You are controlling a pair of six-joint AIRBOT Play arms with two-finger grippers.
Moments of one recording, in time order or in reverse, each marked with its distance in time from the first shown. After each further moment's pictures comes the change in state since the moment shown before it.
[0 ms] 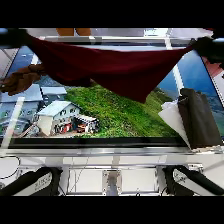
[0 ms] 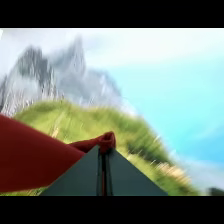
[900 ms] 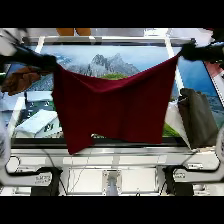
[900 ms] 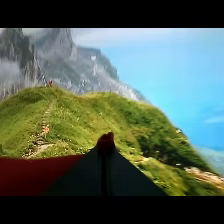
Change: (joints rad) left arm 0.000 -0.400 -0.144 -0.138 0.010 0.080; right arm 0.024 -0.423 0.000 0.097 -0.117 -0.003
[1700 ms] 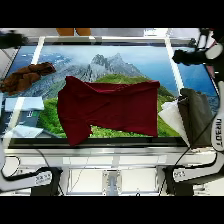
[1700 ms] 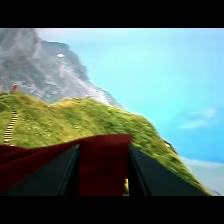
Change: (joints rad) left arm 0.154 0.157 0.102 0.446 0.174 -0.143; right arm -0.041 -0.039 0.035 -0.136 -0.026 0.008
